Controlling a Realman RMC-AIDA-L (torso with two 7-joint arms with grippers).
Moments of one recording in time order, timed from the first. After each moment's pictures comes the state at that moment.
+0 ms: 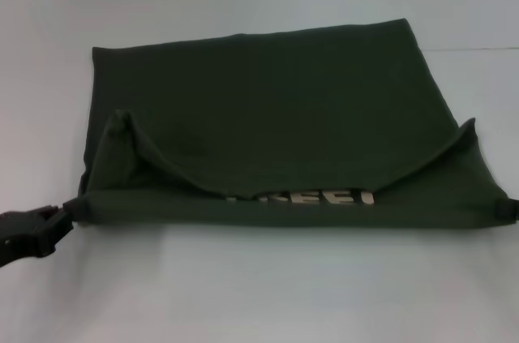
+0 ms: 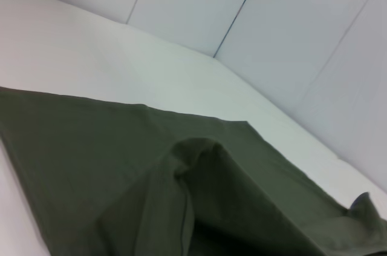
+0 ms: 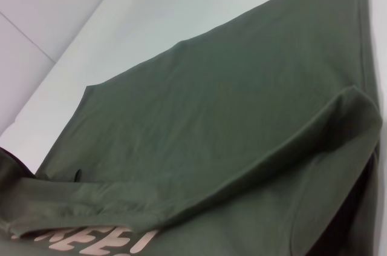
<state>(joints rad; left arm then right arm) -0.29 -2.17 0.39 0.82 2.05 1.56 -1.60 0.31 2.02 -0.52 -0.79 -2.13 -1.46 1.93</state>
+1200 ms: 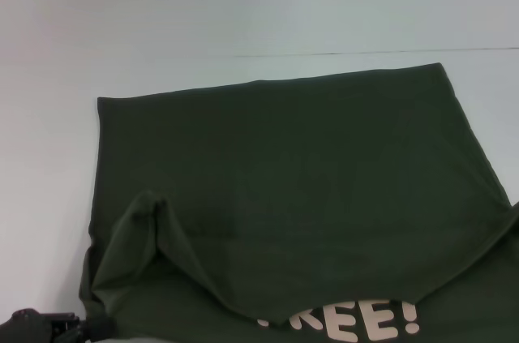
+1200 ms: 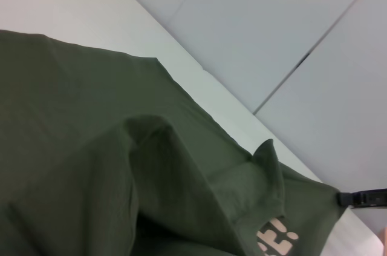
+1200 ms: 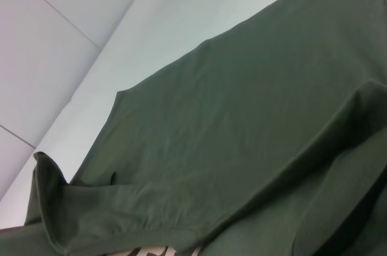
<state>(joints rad) -0.25 -2.16 0.30 0.89 2.31 1.97 -1.59 0.11 2.04 -0.26 -0.83 -2.24 -1.82 1.75</state>
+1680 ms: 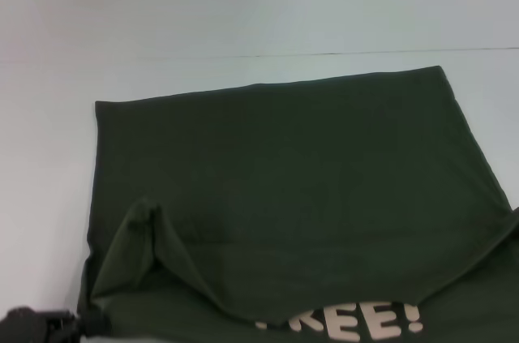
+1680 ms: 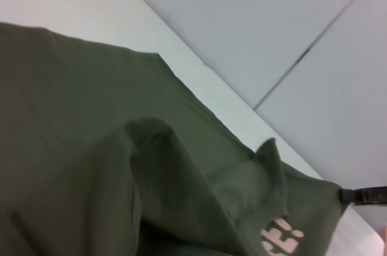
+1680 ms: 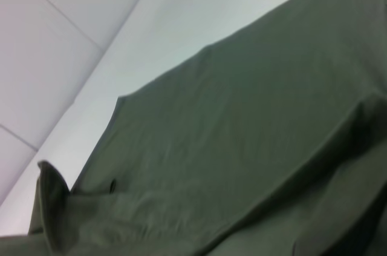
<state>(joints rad) -0.25 -2.16 0.28 0.89 2.33 1.97 -1.59 0.12 2.04 -0.22 -0.83 -2.25 -1.84 1.73</state>
